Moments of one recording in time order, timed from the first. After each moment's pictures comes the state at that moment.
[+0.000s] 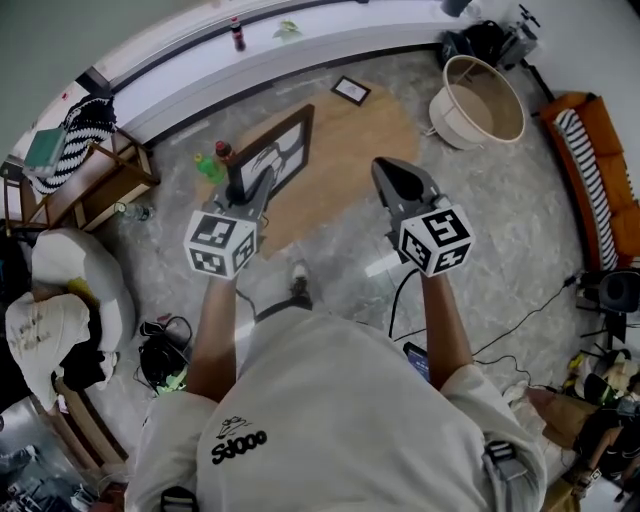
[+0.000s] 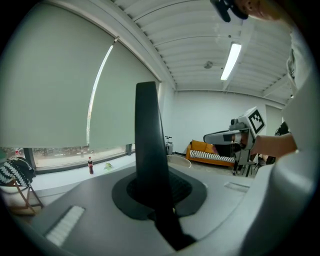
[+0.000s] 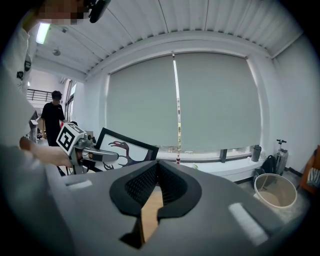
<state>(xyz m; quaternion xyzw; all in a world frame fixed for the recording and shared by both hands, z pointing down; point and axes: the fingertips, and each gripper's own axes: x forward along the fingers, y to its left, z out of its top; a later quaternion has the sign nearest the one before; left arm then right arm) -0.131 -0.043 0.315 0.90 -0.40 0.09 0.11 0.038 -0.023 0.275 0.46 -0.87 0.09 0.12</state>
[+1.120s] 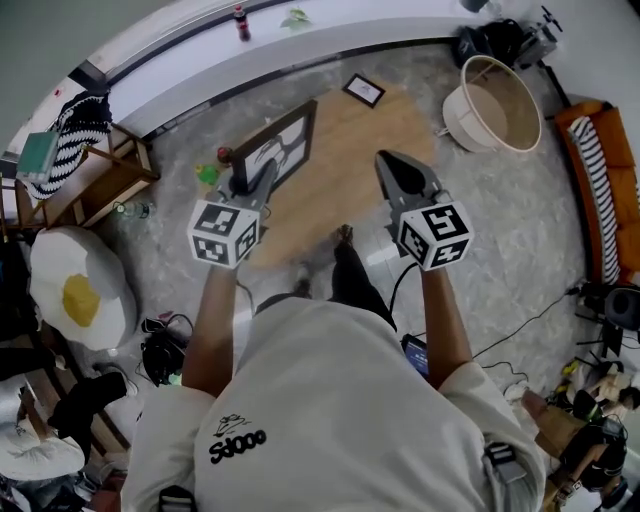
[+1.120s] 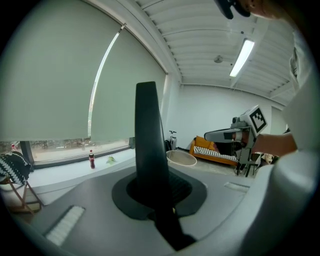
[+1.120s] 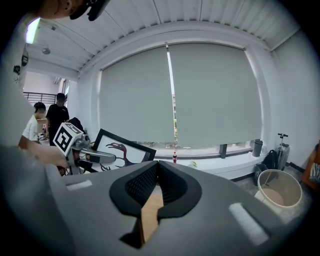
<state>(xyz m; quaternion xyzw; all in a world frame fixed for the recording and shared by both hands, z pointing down) -0.139 -0.147 0.362 0.89 -0.41 0.12 0.14 0.035 -0.133 0.316 0.47 -0.86 0.12 0.13</state>
